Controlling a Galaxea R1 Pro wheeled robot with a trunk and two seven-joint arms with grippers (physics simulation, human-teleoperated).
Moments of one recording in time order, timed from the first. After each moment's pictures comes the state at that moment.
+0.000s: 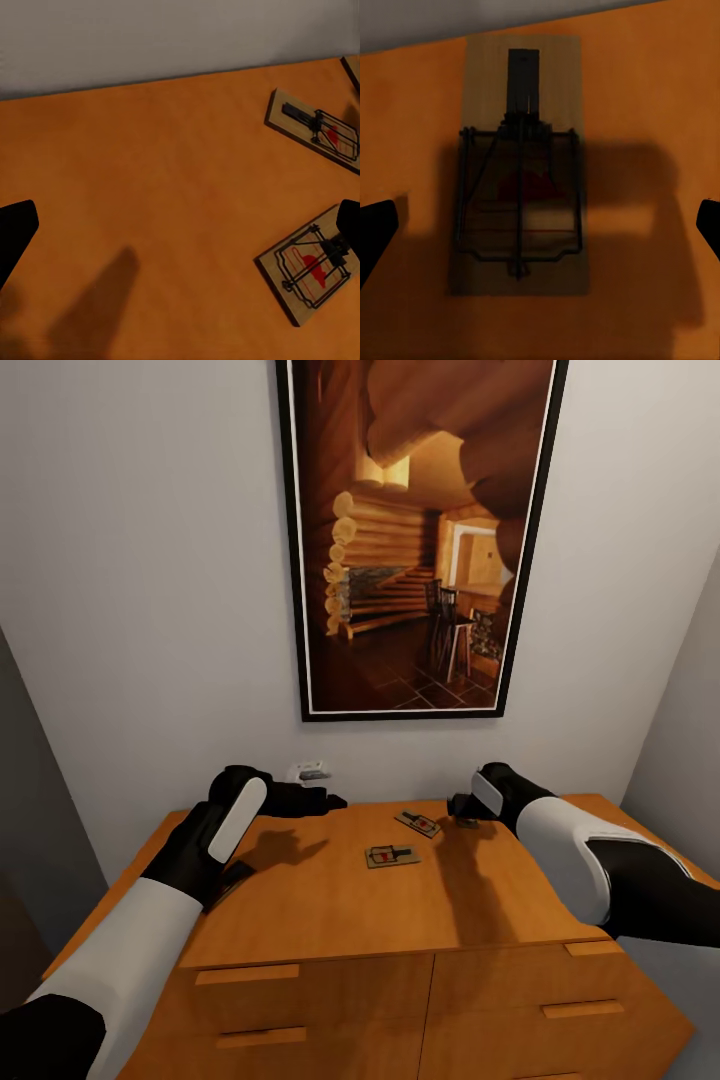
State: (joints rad) left arm -0.91 0.01 -0.30 -1.08 0.62 1.04 0.04; right arm -1.31 0.01 -0.06 -0.06 -0.08 0.64 -0.20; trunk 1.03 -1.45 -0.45
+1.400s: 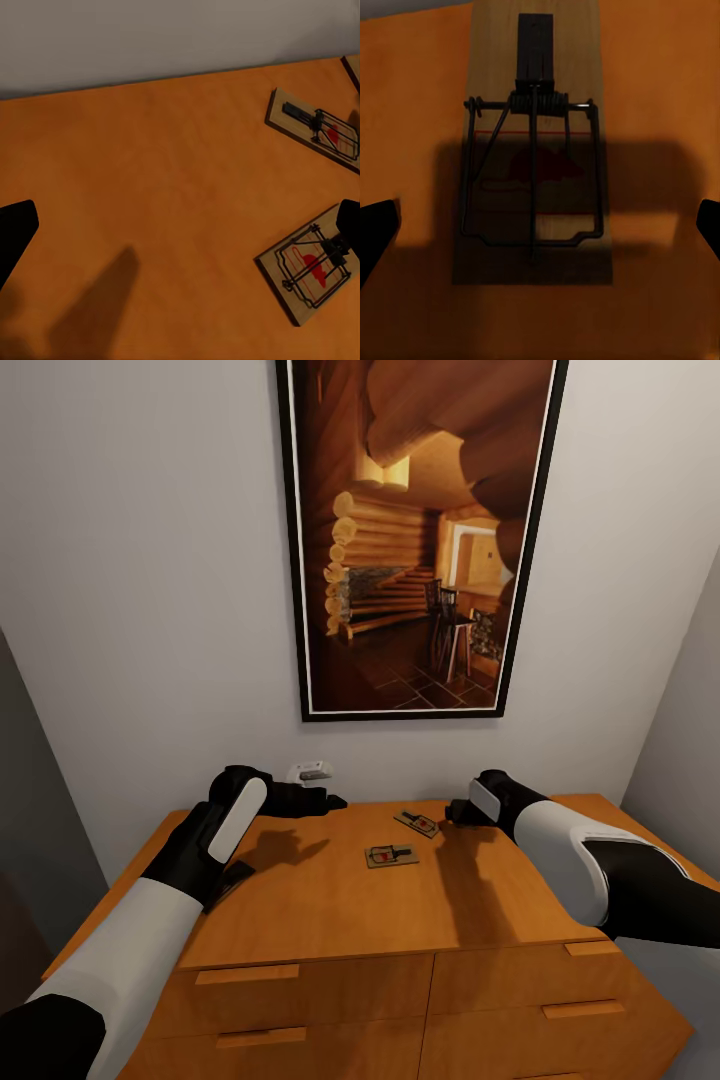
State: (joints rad) left arm -0.91 0.01 -0.30 -1.08 0.62 1.04 0.04; right arm -1.31 0.01 -0.06 -0.01 -0.08 0.59 -0.20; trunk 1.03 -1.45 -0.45
